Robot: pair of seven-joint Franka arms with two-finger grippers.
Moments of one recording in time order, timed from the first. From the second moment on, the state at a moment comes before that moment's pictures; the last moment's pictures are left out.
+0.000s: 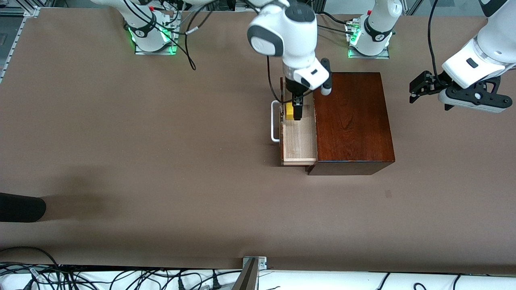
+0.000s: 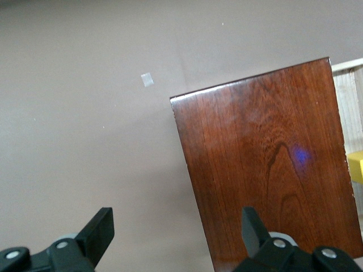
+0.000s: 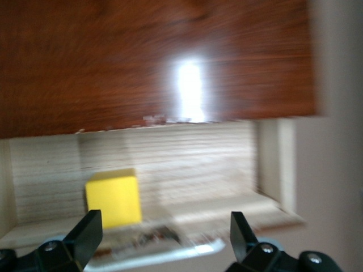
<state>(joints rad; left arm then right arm) -0.01 -0.05 -0.11 -1.72 0.02 1.65 0.10 0.84 0.73 0.21 -1.04 -0.33 2.00 -0.36</state>
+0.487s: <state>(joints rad) -0.06 -0.05 -0.13 -1.68 0.00 1.53 0.32 0.57 0.51 0.16 -1.03 -0.24 1.82 -0.26</state>
